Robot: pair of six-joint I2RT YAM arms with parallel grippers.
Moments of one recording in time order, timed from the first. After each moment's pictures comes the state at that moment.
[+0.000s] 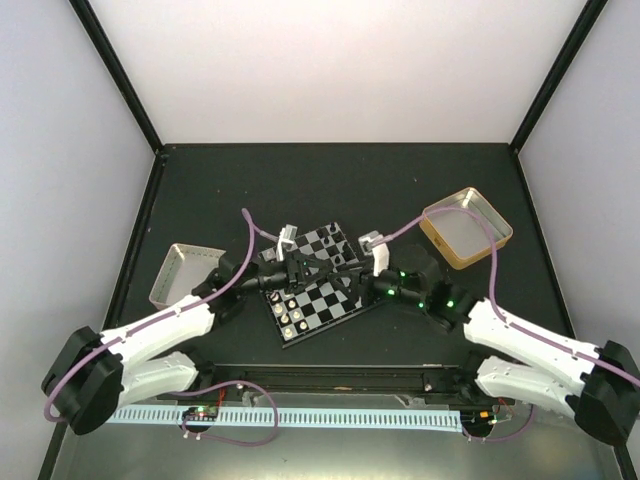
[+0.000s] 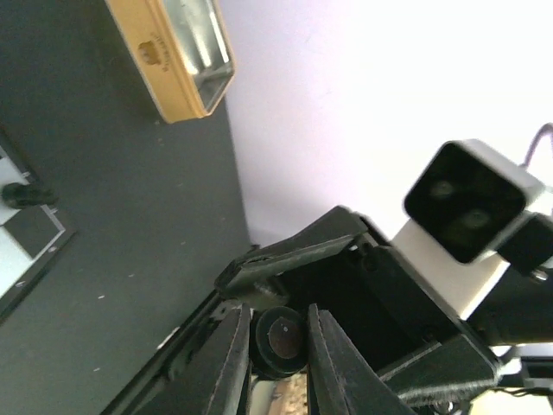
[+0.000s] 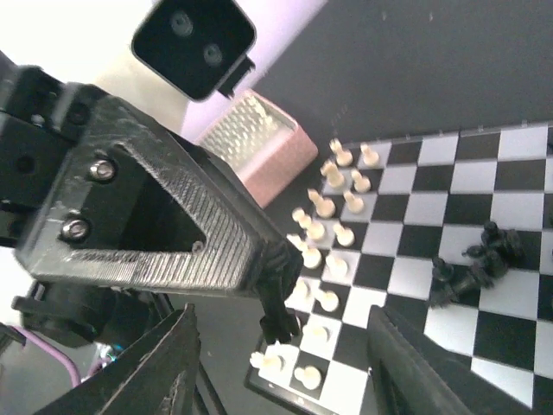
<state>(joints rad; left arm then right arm) -0.68 1.08 0.47 0.41 0.62 -1.25 0.88 1.02 0.63 -0.02 -0.26 0.50</state>
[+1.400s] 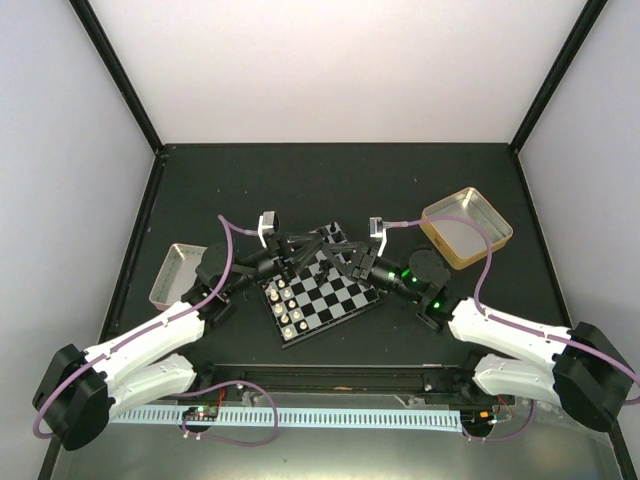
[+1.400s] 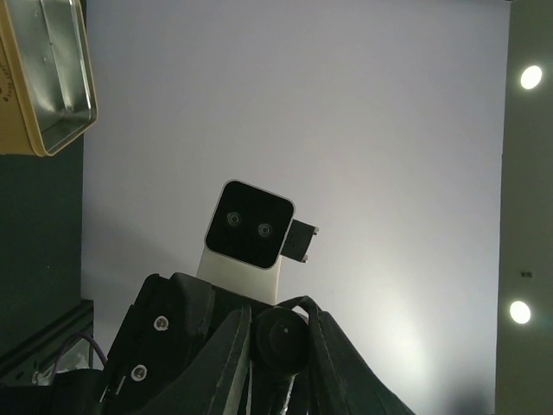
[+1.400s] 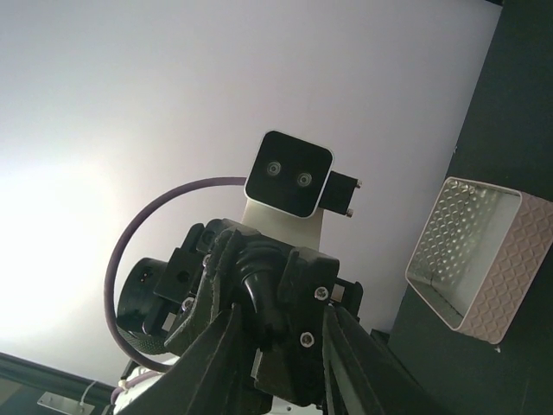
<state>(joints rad) -0.68 0.96 0.47 0.64 0.44 -1.73 0.87 1.10 0.50 0.72 -0.30 1.29</state>
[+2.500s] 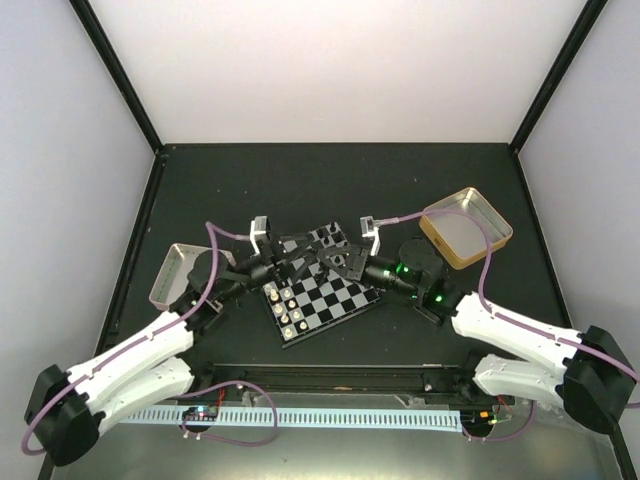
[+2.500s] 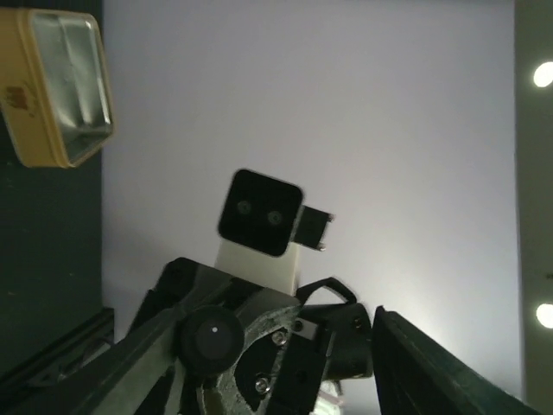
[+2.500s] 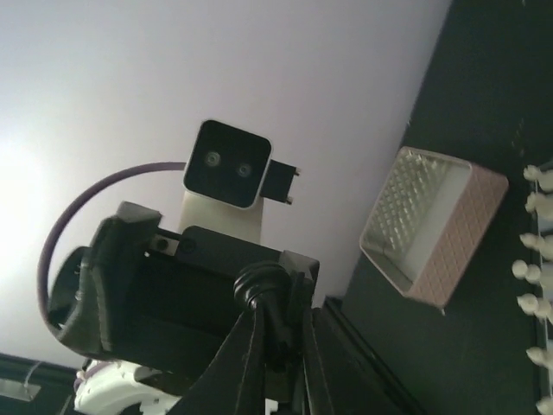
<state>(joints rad) -0.68 0.87 0.47 0.54 0.40 -1.68 0.87 1.09 0.58 0.51 -0.32 1.21</state>
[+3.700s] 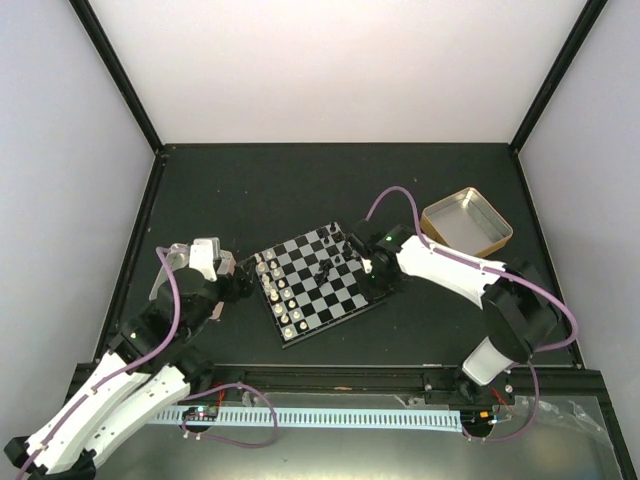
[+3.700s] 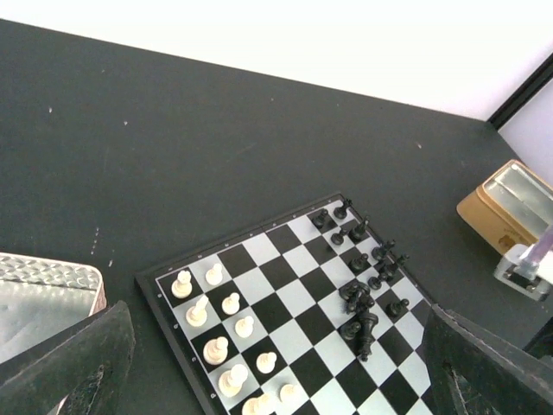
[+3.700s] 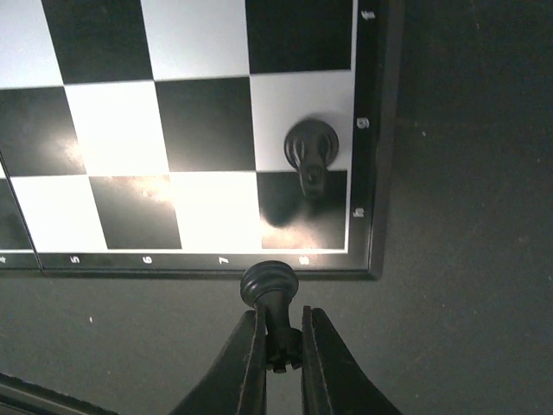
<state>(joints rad) -0.67 0.43 0.63 -0.60 -0.30 -0.52 0.77 1.59 1.09 -0.98 -0.04 0.36</state>
